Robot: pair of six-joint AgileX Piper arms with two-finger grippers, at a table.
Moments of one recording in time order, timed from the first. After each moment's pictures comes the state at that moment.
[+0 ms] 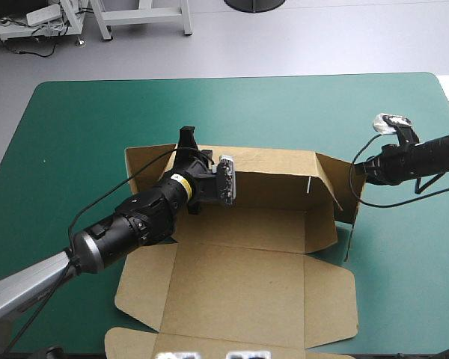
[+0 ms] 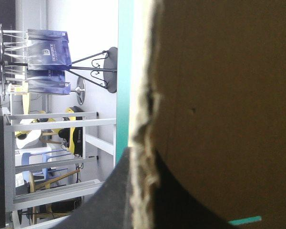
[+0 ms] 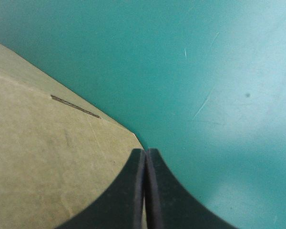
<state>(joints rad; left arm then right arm) -0.81 1.43 -1.05 1.00 0.42 0.15 -0.25 1.59 -1.25 0.76 1.20 -0.78</state>
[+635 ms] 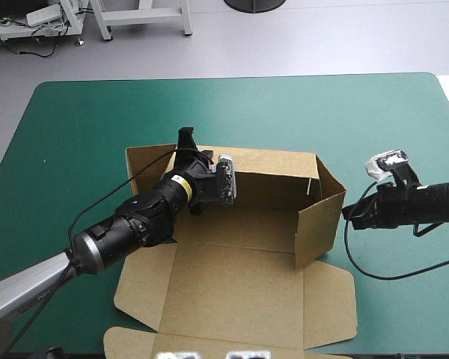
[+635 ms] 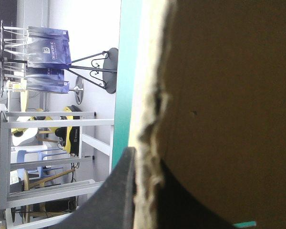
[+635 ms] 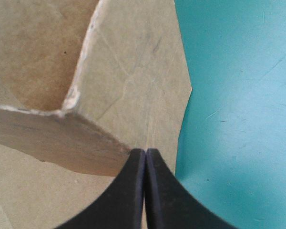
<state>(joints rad) -0.81 1.43 -1.05 1.02 0.41 0.09 -0.24 1.24 -0.94 0.79 1.20 -0.97</state>
